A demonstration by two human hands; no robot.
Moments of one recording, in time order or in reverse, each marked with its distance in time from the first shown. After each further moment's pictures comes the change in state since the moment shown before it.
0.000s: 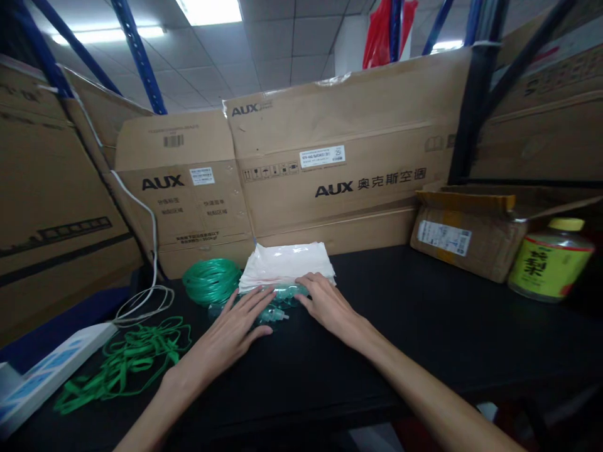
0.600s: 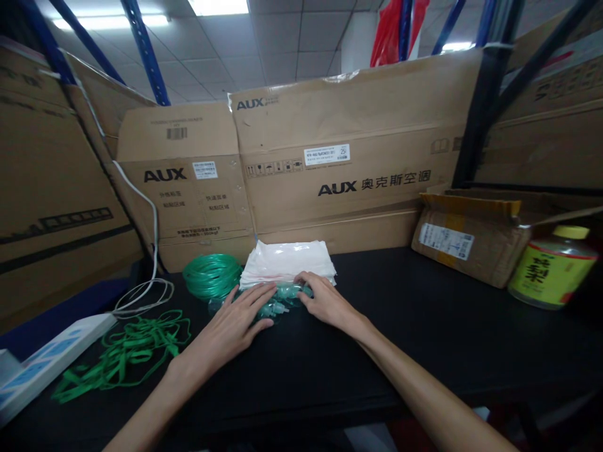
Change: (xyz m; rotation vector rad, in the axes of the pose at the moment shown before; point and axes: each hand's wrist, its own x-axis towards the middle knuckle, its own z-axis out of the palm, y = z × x) left_hand 0.005 0.006 -0.005 0.001 -0.007 -0.051; right_hand 0.004 0.006 0.003 0.226 -0.060 0.056
